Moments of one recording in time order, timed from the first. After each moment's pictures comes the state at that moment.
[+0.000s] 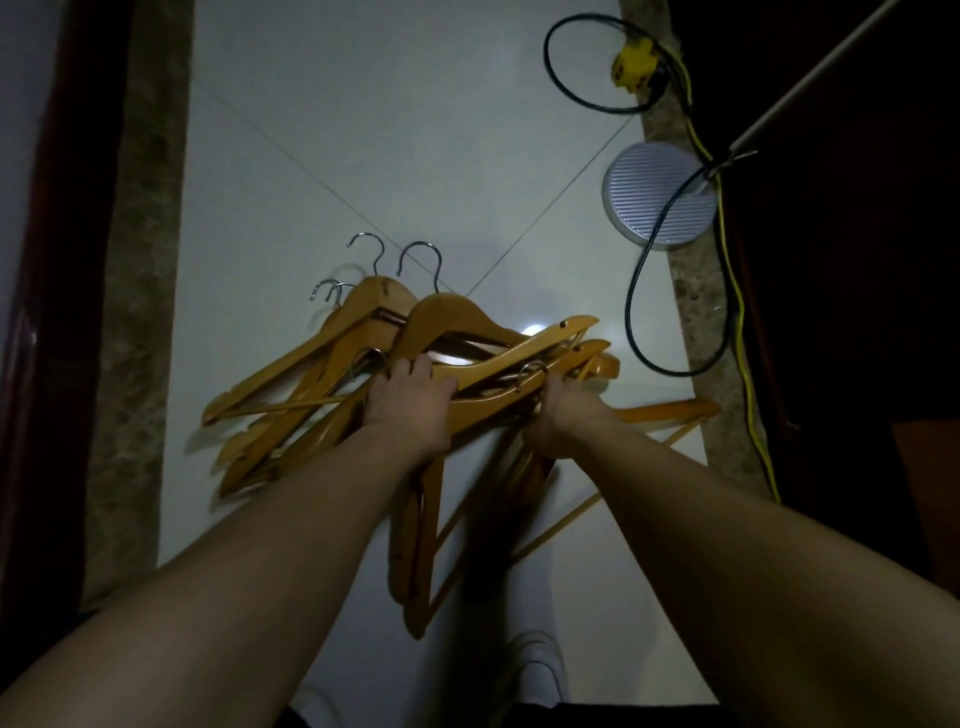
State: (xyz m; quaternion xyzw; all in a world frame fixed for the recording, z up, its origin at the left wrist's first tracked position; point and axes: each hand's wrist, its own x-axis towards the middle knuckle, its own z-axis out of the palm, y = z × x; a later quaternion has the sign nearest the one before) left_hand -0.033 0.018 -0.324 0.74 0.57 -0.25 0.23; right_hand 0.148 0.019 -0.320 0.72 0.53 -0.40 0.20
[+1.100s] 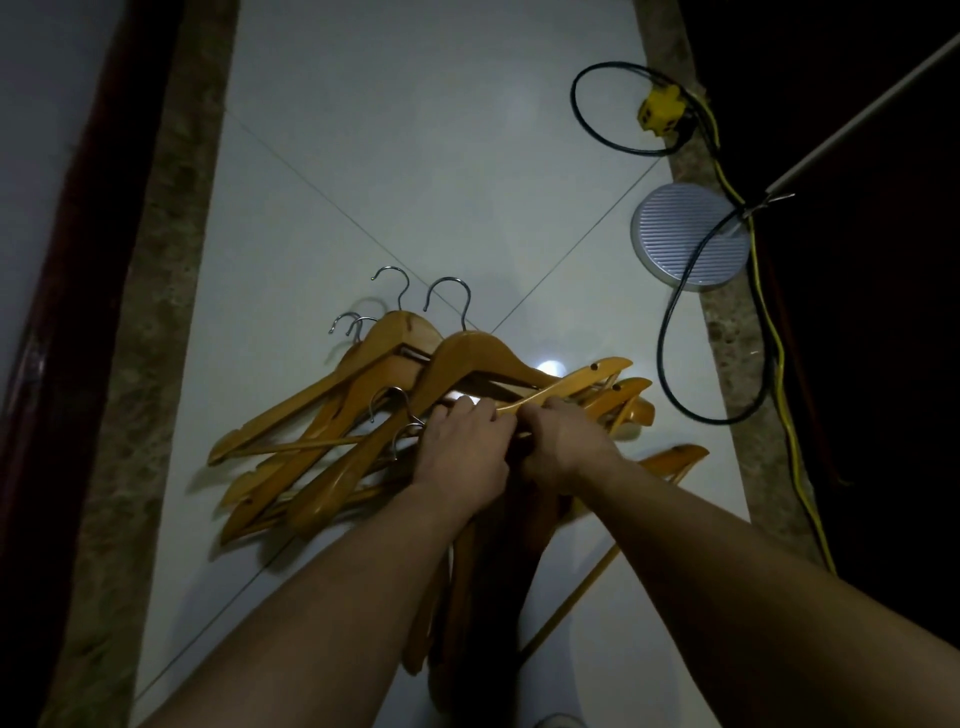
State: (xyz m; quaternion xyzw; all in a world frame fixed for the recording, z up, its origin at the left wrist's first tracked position) left_hand -0.012 0.016 -0.349 0.78 0.58 -0.07 0.22; right_hand 0.123 0.038 -0.353 0.63 0.68 -0.34 0.15
